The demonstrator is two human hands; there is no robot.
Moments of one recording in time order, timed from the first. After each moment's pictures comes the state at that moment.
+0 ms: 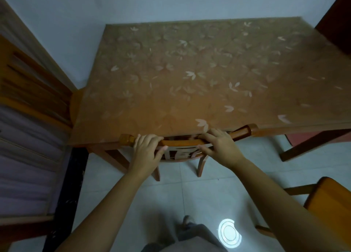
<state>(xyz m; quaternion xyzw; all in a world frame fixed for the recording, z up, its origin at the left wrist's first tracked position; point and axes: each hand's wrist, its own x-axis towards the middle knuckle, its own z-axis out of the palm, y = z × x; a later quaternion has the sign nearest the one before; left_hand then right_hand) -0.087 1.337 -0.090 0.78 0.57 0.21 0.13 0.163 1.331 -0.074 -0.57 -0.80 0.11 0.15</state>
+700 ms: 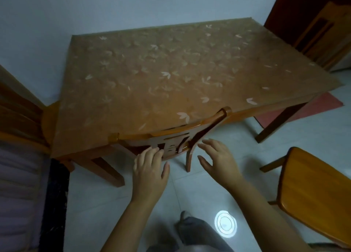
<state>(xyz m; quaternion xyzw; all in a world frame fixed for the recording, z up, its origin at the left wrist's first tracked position) -0.074 1.248 -0.063 0.81 0.53 0.22 0.10 0.133 1.216 -0.060 -0.67 -0.70 0.04 0.24</state>
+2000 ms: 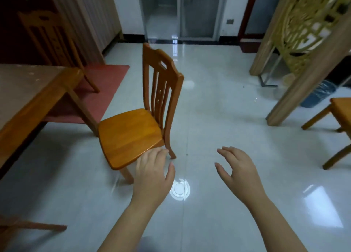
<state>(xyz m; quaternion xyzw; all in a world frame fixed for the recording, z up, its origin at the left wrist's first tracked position) 0.298 0.716 -0.017 0.97 0.00 0.14 0.19 0.329 0.494 -0.045 -0.95 -0.12 -0.15 0.25</state>
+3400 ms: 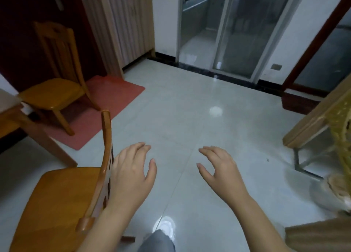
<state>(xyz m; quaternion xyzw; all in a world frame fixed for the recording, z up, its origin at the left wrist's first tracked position) 0.883 0.583 0.026 0.95 0.17 0.22 0.15 0.995 0.390 -0.002 -0.91 -0.31 -0.06 0.27</state>
